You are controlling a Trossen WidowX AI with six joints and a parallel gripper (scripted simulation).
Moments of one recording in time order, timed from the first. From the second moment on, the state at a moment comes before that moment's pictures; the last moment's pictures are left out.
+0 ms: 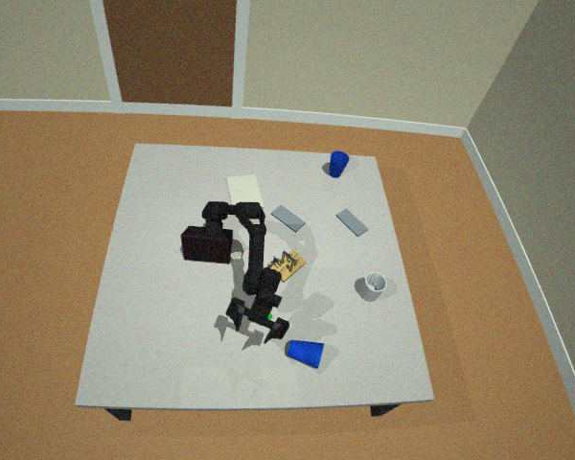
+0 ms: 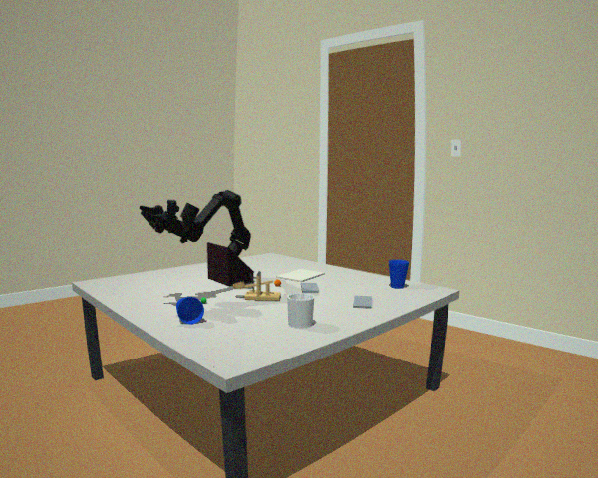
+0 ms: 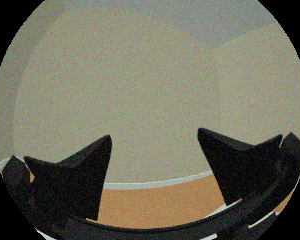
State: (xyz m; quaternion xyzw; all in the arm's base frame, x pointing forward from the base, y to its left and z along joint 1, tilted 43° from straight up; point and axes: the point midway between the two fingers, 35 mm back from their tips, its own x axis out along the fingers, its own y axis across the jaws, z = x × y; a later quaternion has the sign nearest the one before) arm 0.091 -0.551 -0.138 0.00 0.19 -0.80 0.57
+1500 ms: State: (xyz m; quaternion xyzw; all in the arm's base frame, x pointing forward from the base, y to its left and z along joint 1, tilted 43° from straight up) arm 0.290 -0.443 -0.149 -0.06 0.55 -0.28 0.78
